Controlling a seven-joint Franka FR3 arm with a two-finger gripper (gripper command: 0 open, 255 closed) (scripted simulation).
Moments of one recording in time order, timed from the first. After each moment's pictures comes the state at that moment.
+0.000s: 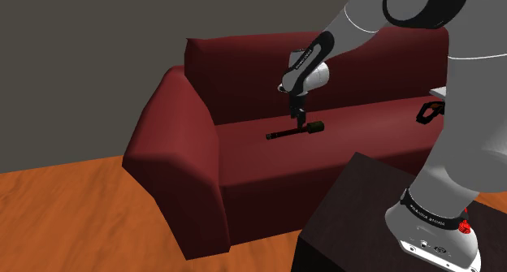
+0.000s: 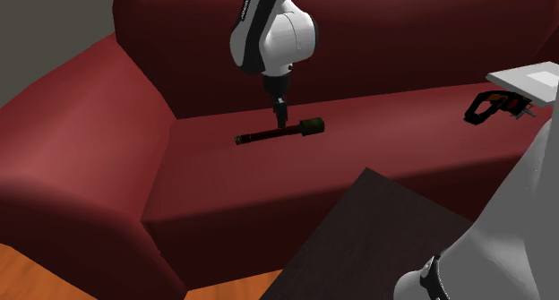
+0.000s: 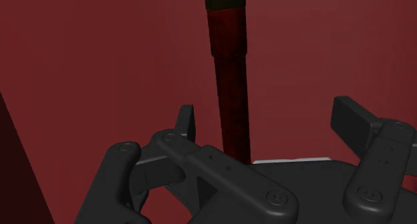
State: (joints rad) arm 0.02 0.35 -0.33 -2.18 0.10 2.49 -1.27
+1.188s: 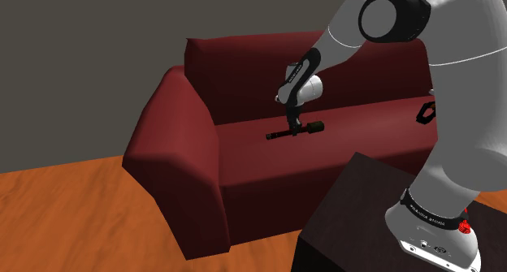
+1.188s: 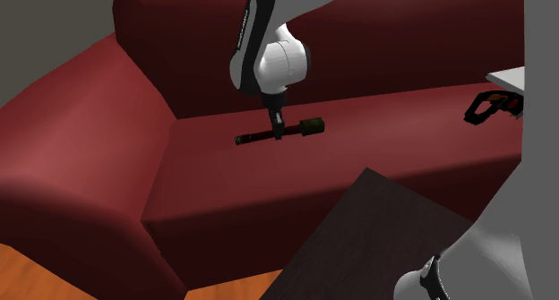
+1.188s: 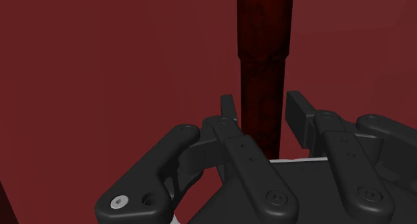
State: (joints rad) arm -0.03 0.51 -0.28 -2.12 0.16 2.58 -1.35
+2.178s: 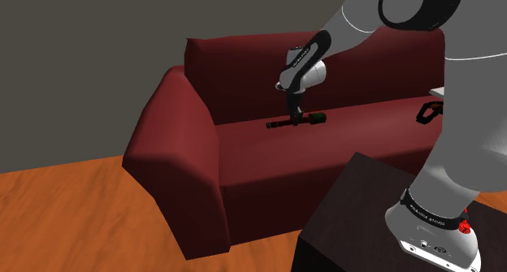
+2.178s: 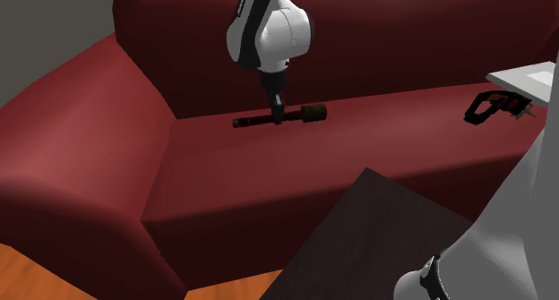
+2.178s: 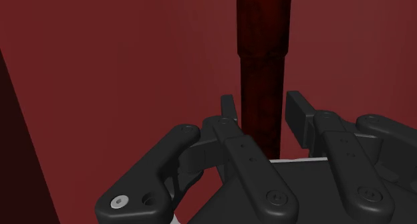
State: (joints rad) arm 0.01 0.38 -0.32 -2.12 0.10 2.46 -1.32
